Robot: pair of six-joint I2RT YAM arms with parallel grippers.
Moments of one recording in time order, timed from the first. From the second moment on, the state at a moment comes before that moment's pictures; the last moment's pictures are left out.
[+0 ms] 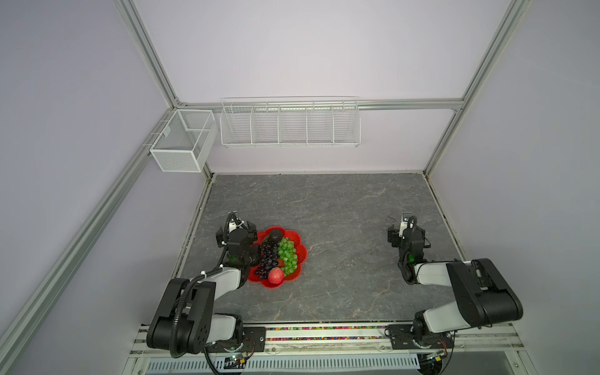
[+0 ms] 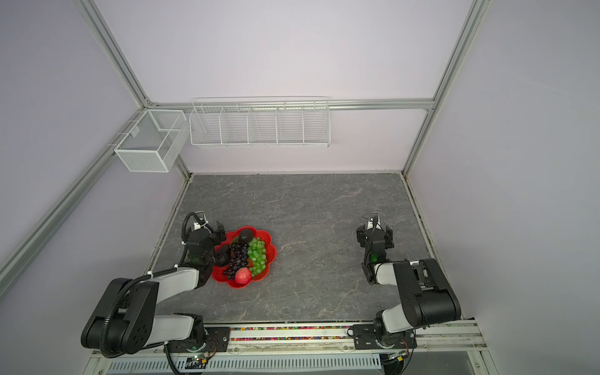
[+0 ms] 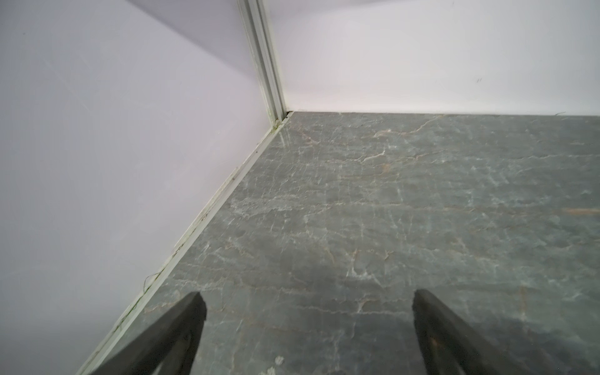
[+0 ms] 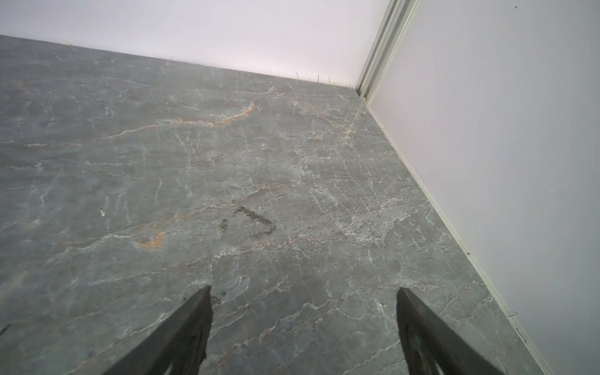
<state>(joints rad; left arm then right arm) -0.19 1.35 0.34 0.76 -0.46 0.01 0.13 1.48 0.33 0.79 0.40 -0.06</state>
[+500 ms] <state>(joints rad) -0.15 1.56 0.29 1.07 -0.34 0.03 0.05 1.49 0.46 0.64 0.25 -0.02</state>
